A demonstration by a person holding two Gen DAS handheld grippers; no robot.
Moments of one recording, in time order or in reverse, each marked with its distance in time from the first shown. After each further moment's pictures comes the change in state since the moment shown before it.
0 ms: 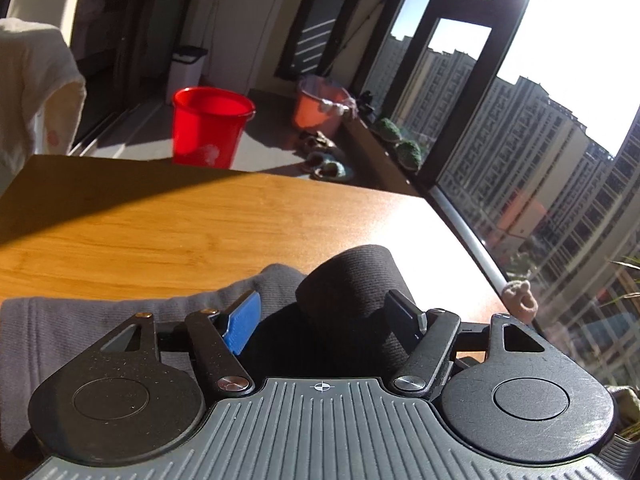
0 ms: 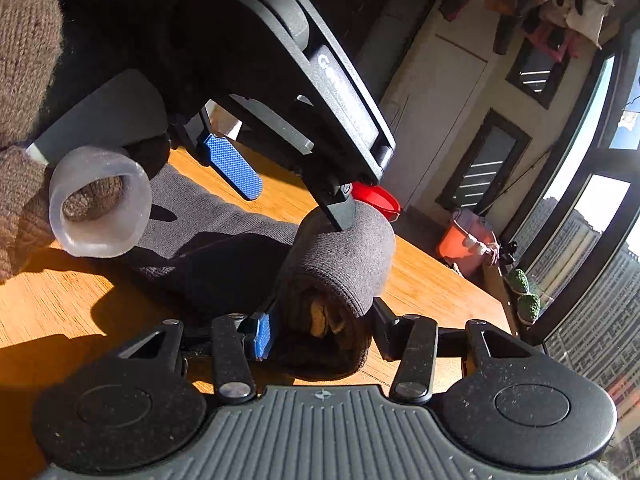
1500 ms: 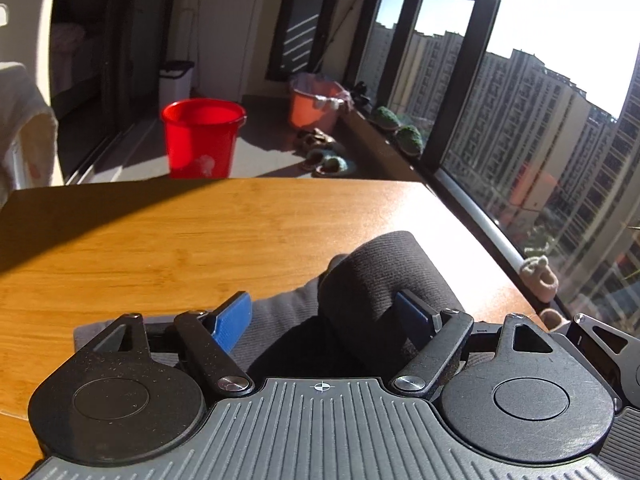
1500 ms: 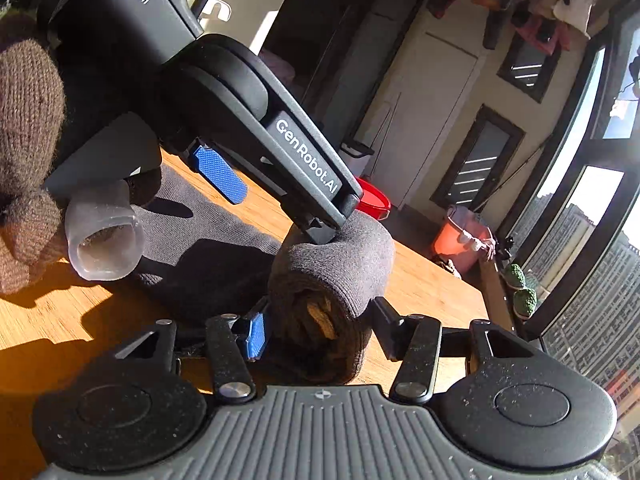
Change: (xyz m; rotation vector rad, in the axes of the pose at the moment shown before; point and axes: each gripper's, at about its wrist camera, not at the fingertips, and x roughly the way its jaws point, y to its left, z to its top) left arm 0.032 -0.038 0.000 0.122 0.005 0.048; right arm -0.013 -0.063 -0.015 0.162 -0.028 0.103
